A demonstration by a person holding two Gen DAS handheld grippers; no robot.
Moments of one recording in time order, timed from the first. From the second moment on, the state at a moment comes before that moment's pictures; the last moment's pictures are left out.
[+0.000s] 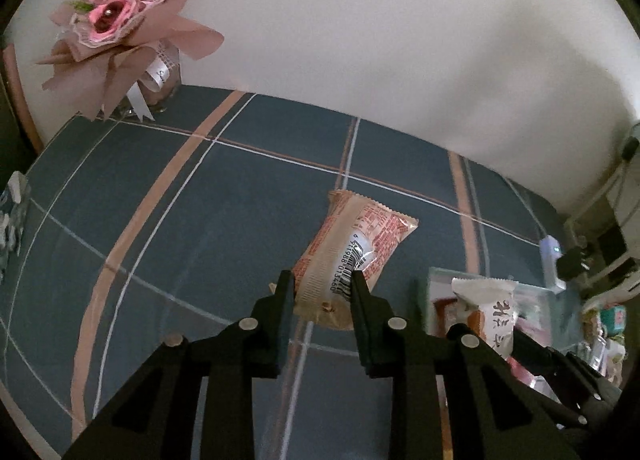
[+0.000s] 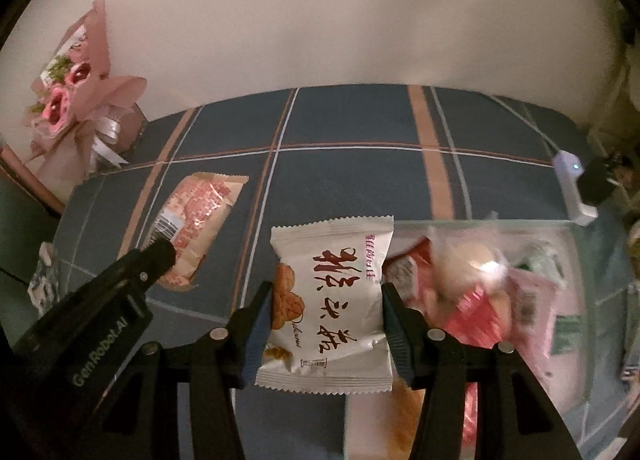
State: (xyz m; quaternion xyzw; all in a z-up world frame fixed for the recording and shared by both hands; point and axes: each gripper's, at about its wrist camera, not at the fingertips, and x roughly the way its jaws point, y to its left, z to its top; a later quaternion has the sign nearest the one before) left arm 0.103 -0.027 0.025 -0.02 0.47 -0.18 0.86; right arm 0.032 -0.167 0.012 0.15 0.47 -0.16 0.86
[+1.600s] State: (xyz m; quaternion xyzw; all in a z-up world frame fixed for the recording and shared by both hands) left arm -0.018 -0.123 -0.066 0.03 0.62 -0.29 0.73; right arm -0.098 -0.266 -0.067 0.23 0.54 -0.27 0.76
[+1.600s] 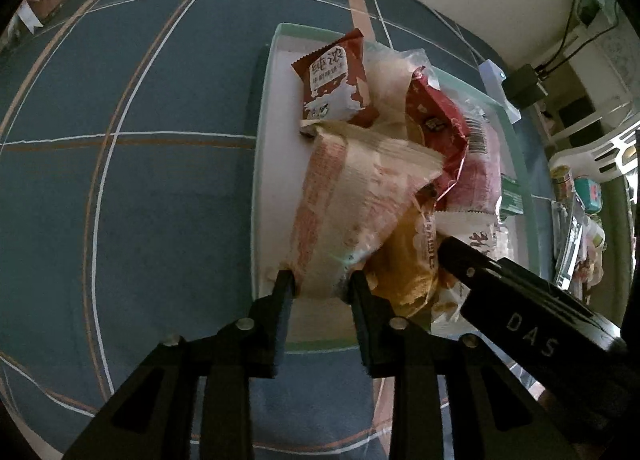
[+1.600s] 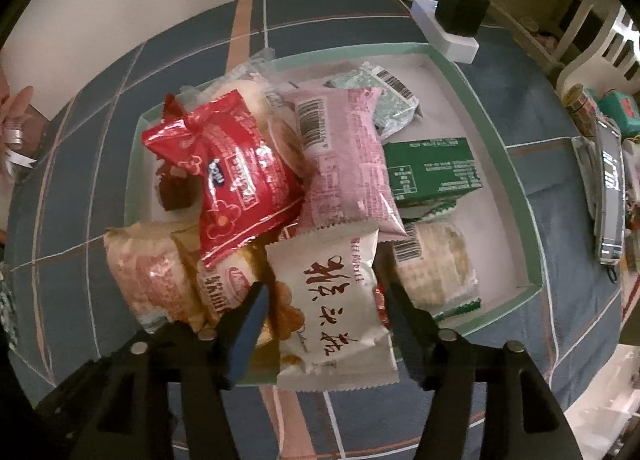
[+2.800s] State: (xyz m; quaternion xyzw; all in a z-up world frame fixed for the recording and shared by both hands) left arm -0.022 -0.051 -0.035 0.18 0.53 -0.13 0.82; right arm -0.145 -0.188 -0.038 0.18 0.53 -0.27 0.79
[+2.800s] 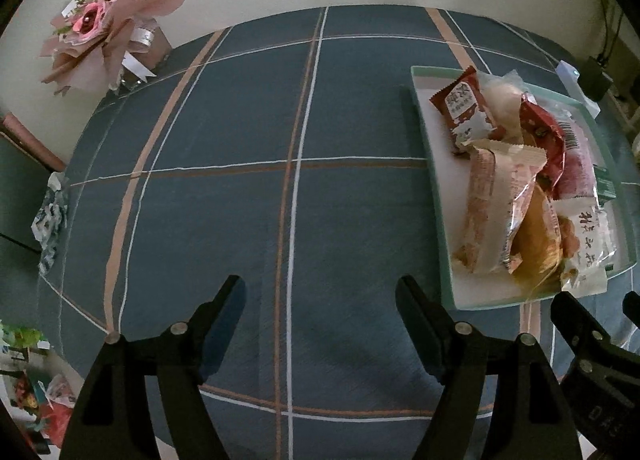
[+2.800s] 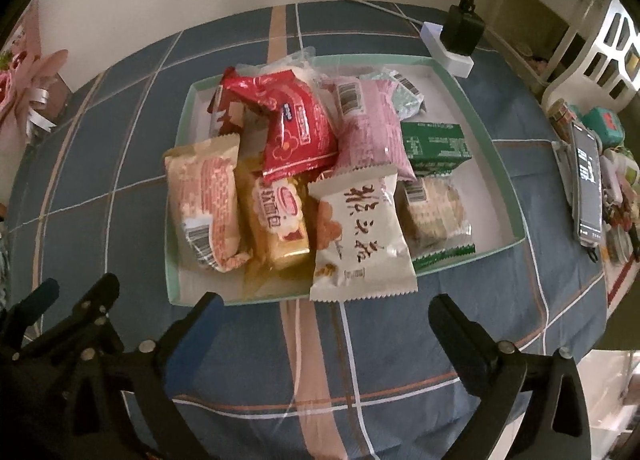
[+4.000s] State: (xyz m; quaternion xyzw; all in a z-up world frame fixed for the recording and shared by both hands) left arm -0.006 -0.031 -0.027 0.13 0.54 -0.11 0.83; right arm -0.139 -0.191 -0.041 0.17 0.53 -0.28 0.78
